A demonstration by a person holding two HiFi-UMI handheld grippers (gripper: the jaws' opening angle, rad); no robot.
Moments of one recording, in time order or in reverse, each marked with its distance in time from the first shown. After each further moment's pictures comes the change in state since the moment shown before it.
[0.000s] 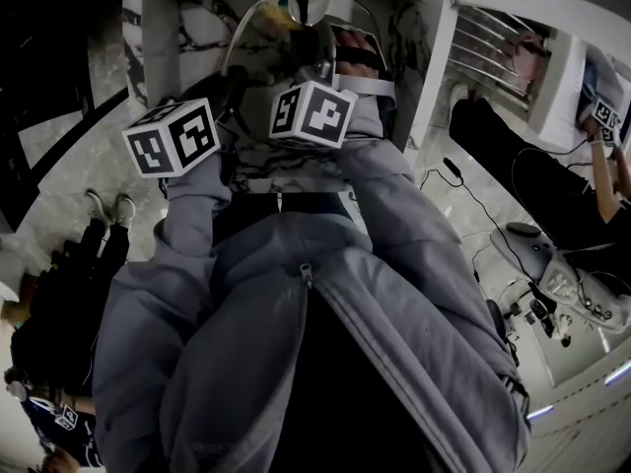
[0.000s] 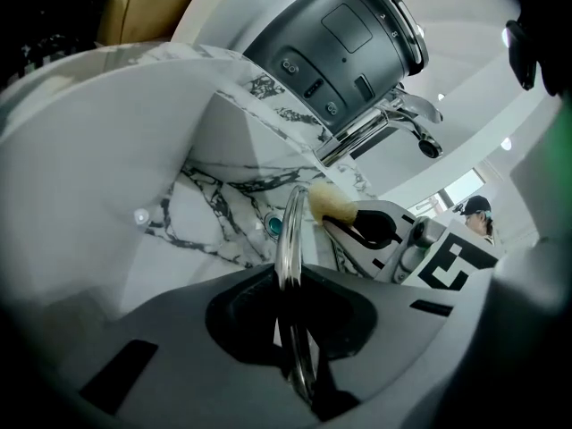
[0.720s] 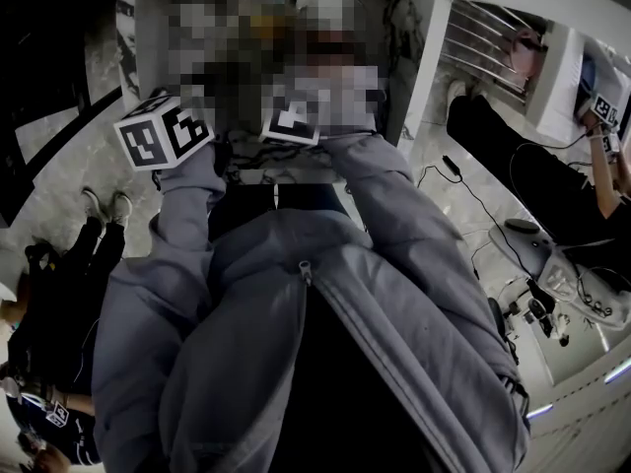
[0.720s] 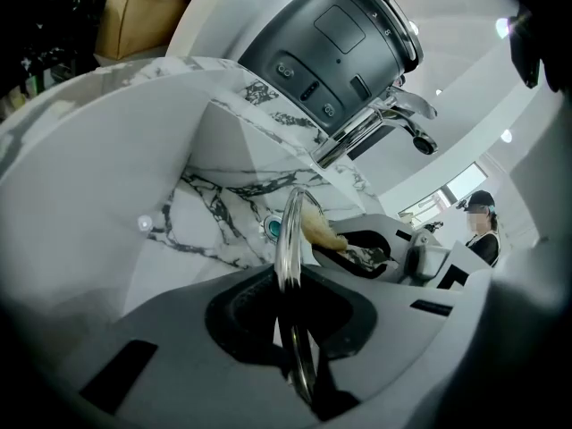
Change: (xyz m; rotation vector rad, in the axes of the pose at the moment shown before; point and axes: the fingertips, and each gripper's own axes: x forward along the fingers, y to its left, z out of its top) left arm -0.003 -0.006 -0.002 0.024 -0.011 0.021; right arm -0.008 0.038 0.007 -0.218 0.046 0.114
